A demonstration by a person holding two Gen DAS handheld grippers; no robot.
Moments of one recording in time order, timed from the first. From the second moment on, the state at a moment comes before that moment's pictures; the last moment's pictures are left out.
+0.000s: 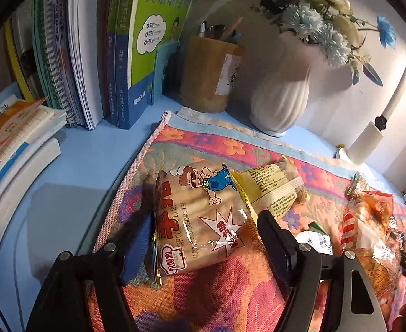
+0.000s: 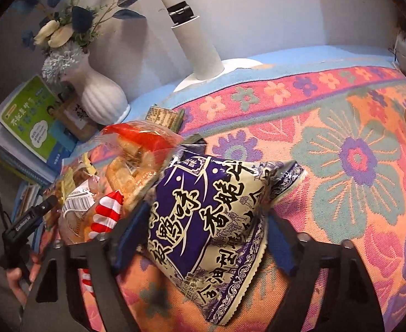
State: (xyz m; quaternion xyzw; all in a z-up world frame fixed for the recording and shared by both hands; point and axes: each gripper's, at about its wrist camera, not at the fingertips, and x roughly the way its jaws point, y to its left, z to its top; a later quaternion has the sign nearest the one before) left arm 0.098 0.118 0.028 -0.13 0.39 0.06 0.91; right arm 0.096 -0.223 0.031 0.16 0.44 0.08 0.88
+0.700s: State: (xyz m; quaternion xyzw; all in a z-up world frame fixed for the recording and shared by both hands) left arm 0.041 0.086 0.057 -0.08 0.31 0.07 0.94; right arm 0.028 -0.268 0.048 0.21 0.40 0.05 0.89
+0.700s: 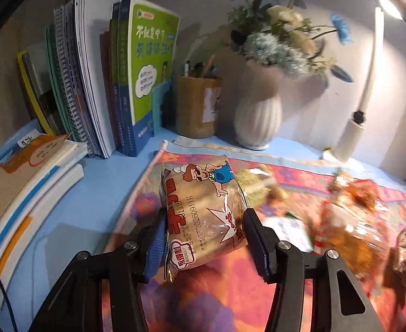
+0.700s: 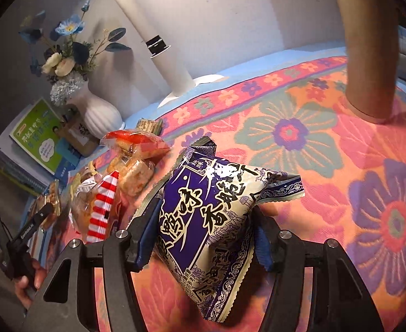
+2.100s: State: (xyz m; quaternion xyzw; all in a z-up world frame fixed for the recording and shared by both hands) left arm -0.072 -0.319 0.163 0.02 0.27 -0.31 0.91; right arm -0.147 -0.505 0.160 0.27 0.24 -0.12 0.92
